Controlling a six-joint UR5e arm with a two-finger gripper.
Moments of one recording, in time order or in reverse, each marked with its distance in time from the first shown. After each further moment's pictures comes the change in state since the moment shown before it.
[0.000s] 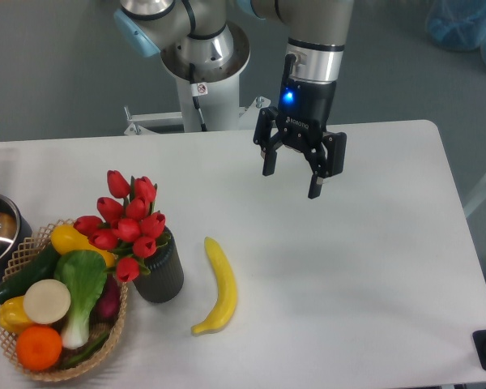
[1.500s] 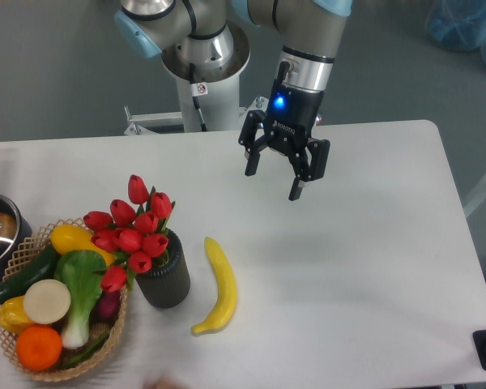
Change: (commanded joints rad) arm 0.015 0.020 -0.123 0.006 -0.132 -0.054
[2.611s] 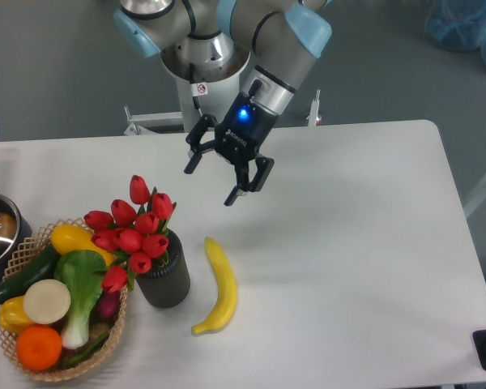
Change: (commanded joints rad) arm -0.034 -0.005 -0.177 -0.002 -0.316 -0.032
